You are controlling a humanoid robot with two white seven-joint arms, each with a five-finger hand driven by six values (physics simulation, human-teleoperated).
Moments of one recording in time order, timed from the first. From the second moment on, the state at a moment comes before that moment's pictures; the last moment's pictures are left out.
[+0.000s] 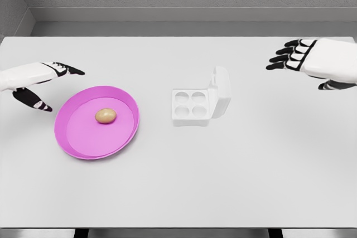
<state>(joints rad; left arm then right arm) -0.55 0.89 -0.48 -1.25 -0.15 -0.61 -0.61 -0.51 -1.07 0.33 -1.76 0.31 -0.61 0.61</state>
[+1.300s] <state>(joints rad) -0.60 0.79 -0.69 -1.29 -0.17 -0.61 -0.61 -0.56 -0.99 0.48 -1.64 0.48 -0.61 0.61</state>
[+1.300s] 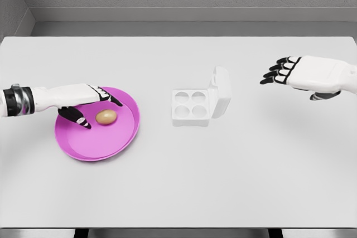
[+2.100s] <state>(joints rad) -0.63 0.74 -0.74 -1.27 -0.19 -0.61 -0.61 -0.62 -0.93 0.58 -1.61 0.52 -0.61 0.61</state>
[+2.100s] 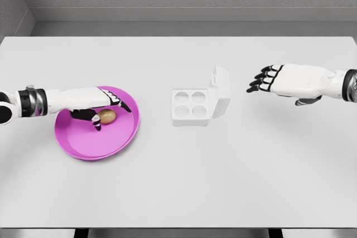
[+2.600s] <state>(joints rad) -0.65 0.77 -0.74 -1.27 -0.20 -0.61 -0.61 -0.64 -0.91 0.61 -1.60 0.54 -0.61 0.61</state>
